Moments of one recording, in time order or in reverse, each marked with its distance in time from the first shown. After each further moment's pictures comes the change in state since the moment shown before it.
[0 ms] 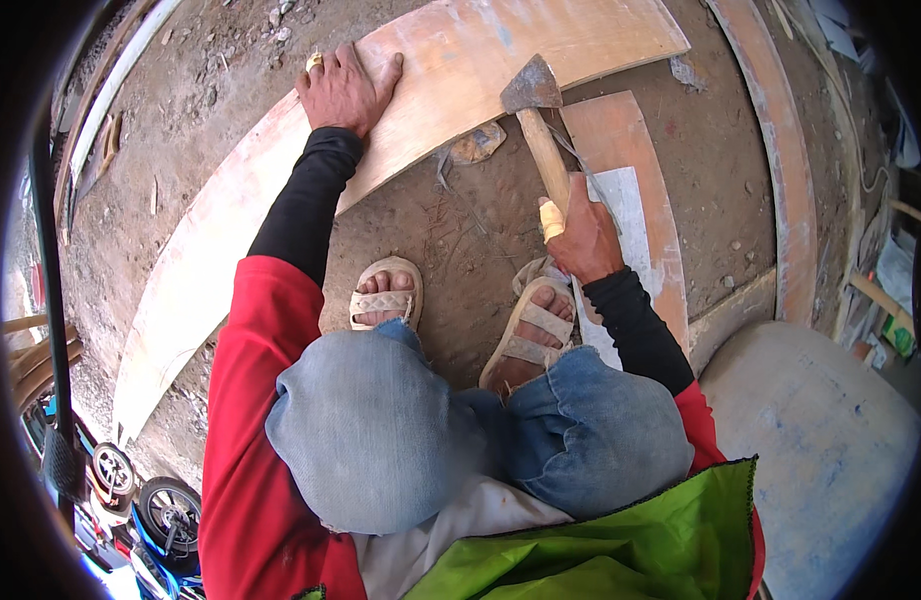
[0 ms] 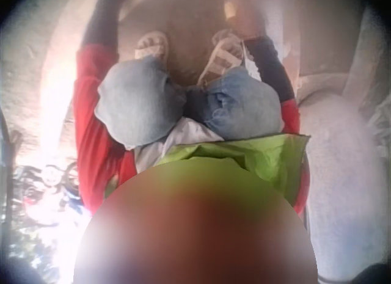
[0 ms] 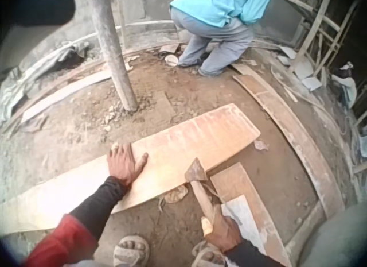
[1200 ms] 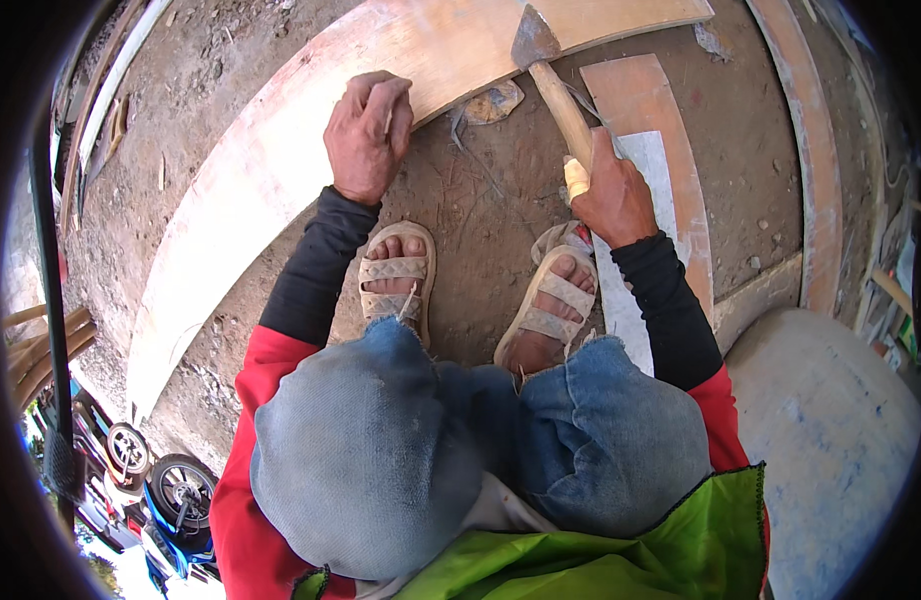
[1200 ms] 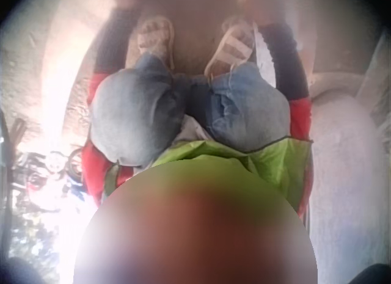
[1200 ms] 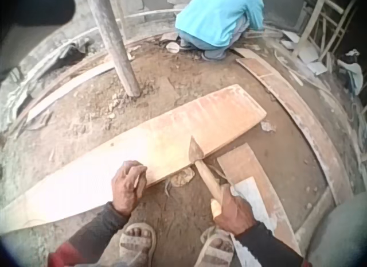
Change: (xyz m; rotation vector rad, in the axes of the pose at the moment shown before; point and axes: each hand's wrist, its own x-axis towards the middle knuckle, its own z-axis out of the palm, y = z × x) left_hand -0.108 0.012 -0.037 -0.575 0.299 0.285; right_hand 0.003 0.030 0.019 -0.050 0.128 -0.168
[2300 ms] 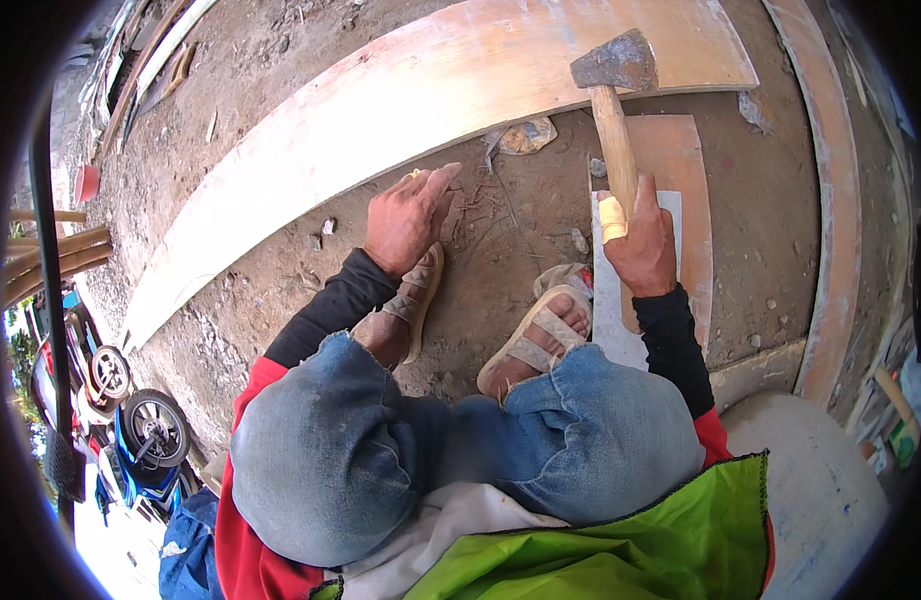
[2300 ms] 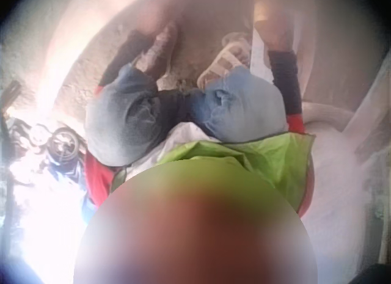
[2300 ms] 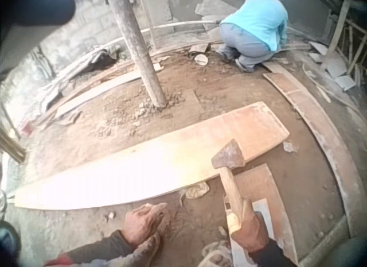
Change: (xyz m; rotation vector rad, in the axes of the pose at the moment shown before) left_hand -0.057 0.068 -0.037 0.134 -0.441 -0.203; right_hand 0.007 0.027 -0.023 0.294 0.028 -0.096
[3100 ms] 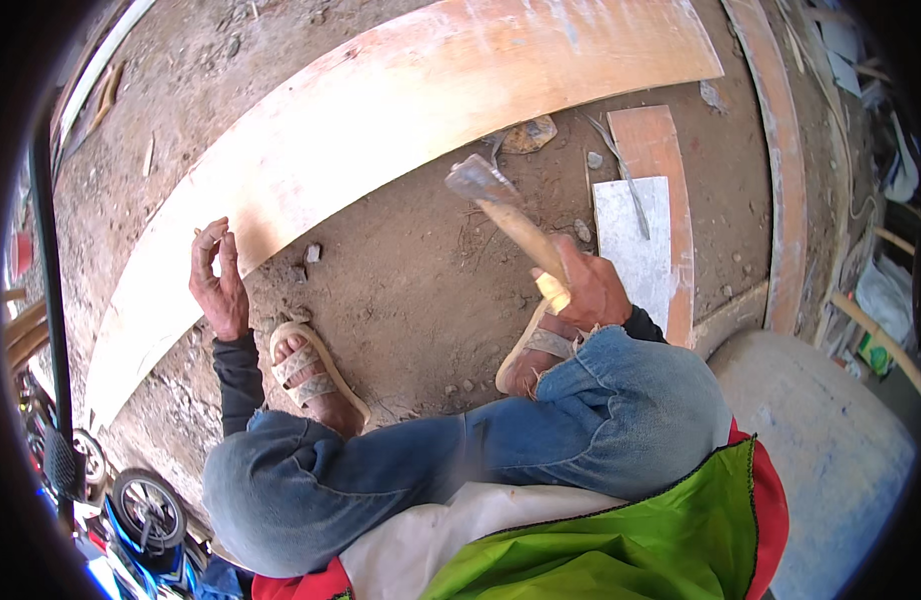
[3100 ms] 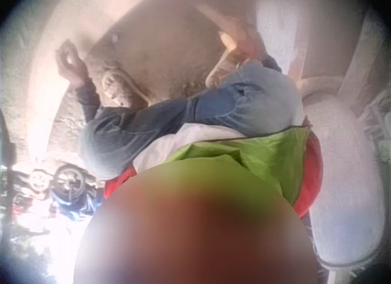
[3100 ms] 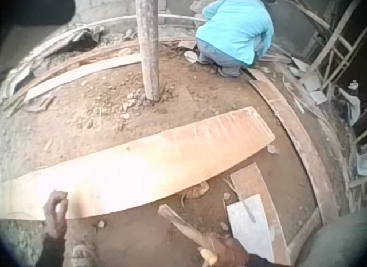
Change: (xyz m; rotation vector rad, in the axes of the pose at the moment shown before) left_hand -0.107 -0.220 -0.101 -0.316 0.442 -0.406; right_hand -0.065 -0.063 0.063 -0.101 -0.318 -0.058
